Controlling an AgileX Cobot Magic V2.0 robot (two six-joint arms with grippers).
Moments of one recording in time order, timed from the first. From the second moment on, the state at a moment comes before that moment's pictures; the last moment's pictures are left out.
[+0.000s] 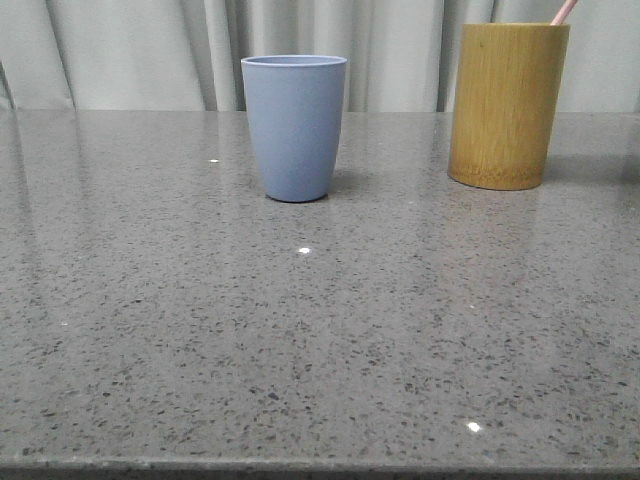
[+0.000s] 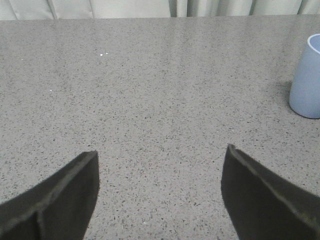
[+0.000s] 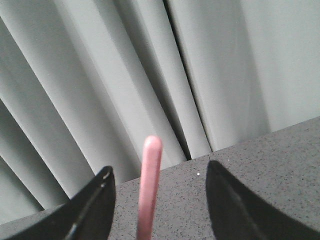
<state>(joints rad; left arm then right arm) -0.07 0.42 -0.55 -0.13 0.58 0.04 0.16 1.46 -0.78 0.23 -0.70 0.29</state>
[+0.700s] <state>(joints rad) -0.07 0.42 -0.55 -0.13 0.58 0.04 0.16 1.47 -0.81 0.20 -0.70 0.29</state>
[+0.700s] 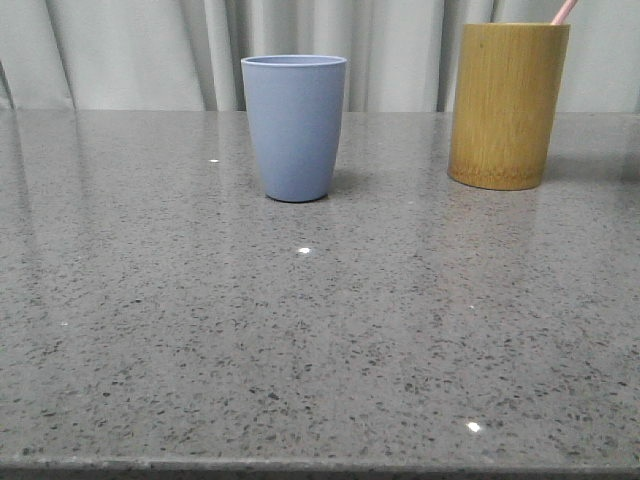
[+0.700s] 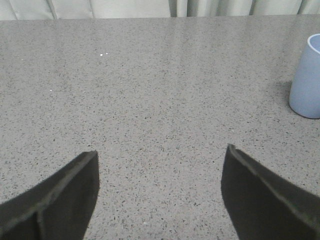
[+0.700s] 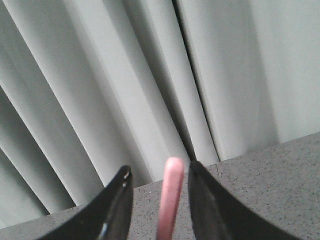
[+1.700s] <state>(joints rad) -0.07 0.42 -0.55 -0.13 0.58 0.04 0.16 1.47 -0.87 0.18 -0.64 0.30</state>
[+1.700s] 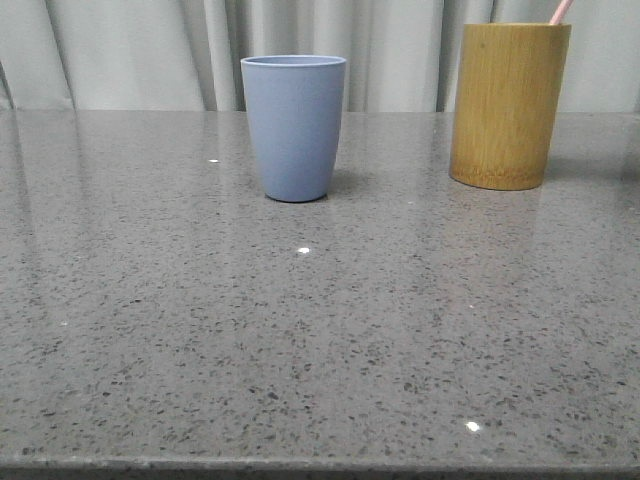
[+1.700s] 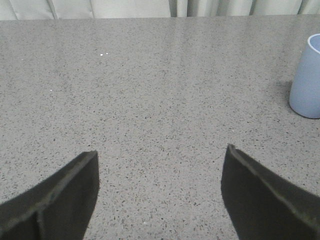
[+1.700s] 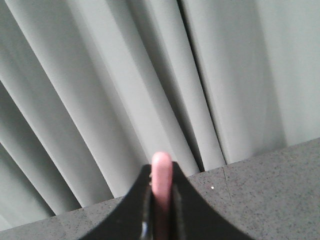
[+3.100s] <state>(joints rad) -0.07 0.42 -0.55 -0.13 0.58 0.04 0.52 1.59 -1.35 -0.01 -0.19 0.35</state>
